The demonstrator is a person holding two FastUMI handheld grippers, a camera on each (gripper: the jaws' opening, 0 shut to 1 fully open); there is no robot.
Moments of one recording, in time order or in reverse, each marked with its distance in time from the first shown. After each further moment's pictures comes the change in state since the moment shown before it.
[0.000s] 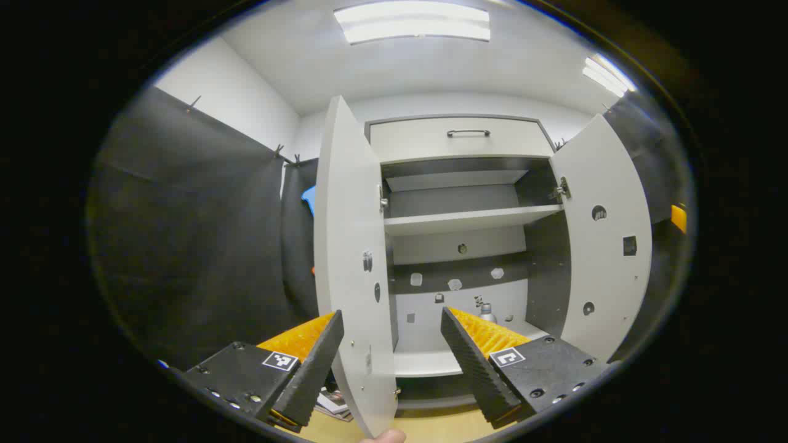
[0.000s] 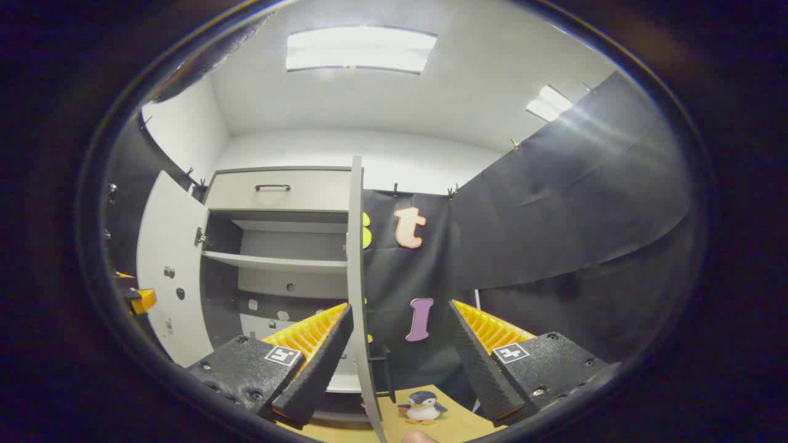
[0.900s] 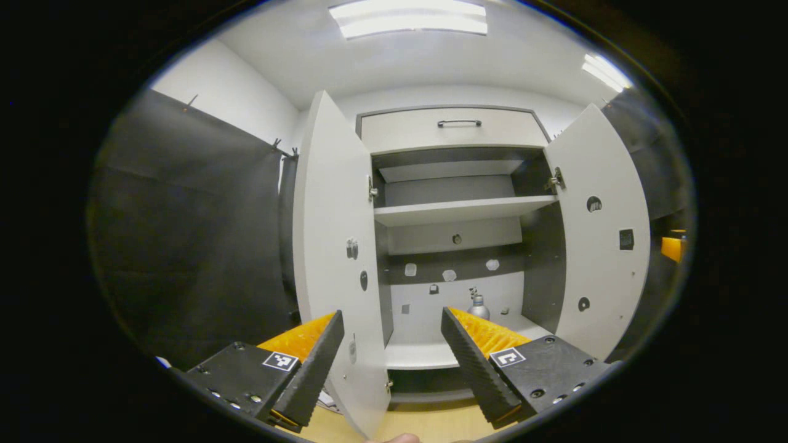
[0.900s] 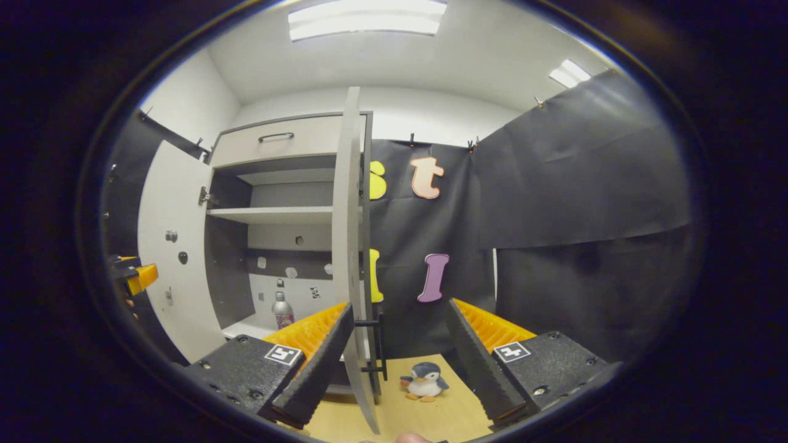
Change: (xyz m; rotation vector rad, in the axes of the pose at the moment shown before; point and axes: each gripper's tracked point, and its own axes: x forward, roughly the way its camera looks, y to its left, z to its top) left arm -0.001 -0.033 -0.014 -0.008 0.064 -0.017; right arm 0.025 -0.022 -0.060 -0.050 0.230 0.054
